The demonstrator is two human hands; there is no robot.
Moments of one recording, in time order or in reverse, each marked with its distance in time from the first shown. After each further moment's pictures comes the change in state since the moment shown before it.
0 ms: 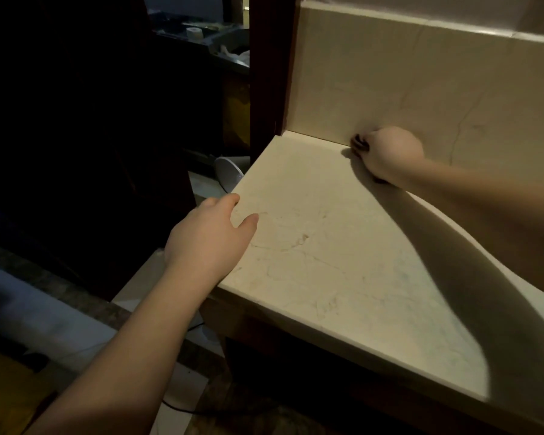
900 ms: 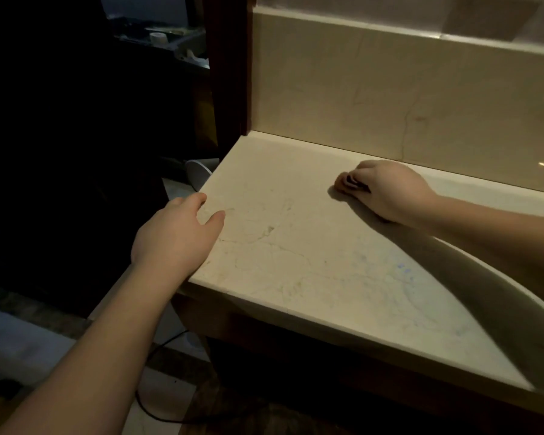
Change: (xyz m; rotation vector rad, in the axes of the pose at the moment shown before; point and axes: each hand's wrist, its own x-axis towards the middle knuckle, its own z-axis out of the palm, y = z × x) left_hand -0.002 0.003 -0.001 0.037 0.010 0.000; right_hand -0.109 0.038 -0.034 0.099 -0.055 -0.237
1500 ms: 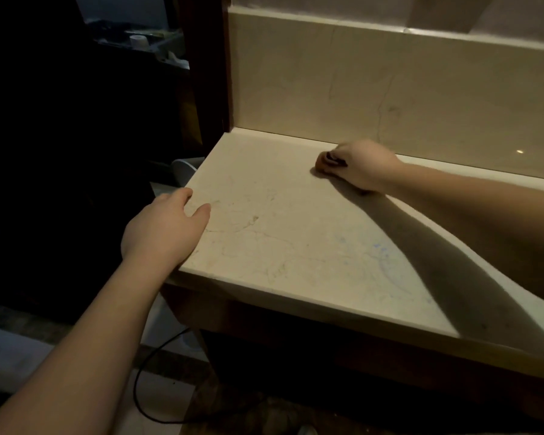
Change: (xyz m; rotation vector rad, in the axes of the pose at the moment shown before) left_hand -0.003 0.002 0.000 0.034 0.000 0.007; right_hand 0.015 0.002 -0.010 0.033 -0.068 0.077
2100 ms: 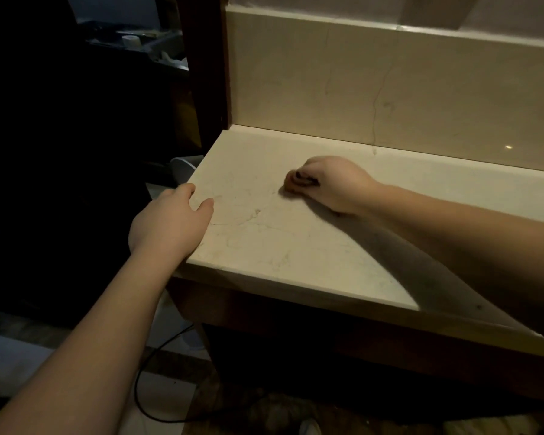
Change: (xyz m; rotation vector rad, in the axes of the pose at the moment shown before) left_hand -0.003 0.002 -0.004 0.016 0.001 0.002; right_hand -0.032 -0.061 0.007 0.117 0.077 -0.169
